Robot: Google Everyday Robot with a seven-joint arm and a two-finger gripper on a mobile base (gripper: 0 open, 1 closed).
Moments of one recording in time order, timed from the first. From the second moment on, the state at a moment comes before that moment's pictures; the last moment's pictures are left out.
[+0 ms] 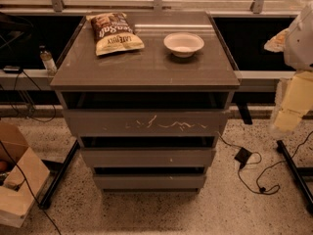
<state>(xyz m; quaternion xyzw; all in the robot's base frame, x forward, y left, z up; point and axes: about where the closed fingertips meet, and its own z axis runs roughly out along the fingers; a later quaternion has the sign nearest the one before) 0.438 -0.217 0.976 -0.60 0.78 -0.03 0.16</state>
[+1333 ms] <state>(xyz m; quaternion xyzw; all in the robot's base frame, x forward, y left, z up) 0.456 -0.159 0.929 -0.59 0.76 0.06 0.26</state>
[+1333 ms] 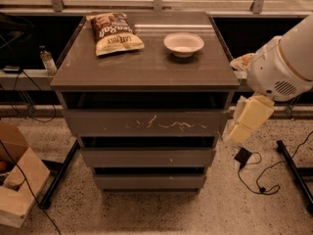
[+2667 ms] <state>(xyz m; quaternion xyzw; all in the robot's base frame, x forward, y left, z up) 0.505 -0.114 0.832 -0.57 0.76 0.11 0.29</state>
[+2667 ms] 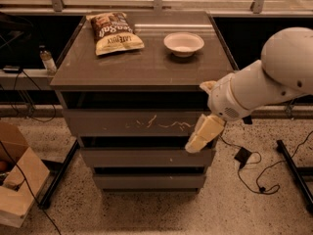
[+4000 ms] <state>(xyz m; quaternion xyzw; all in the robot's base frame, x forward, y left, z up) 0.596 -0.057 0.695 -0.54 0.76 0.22 0.29</state>
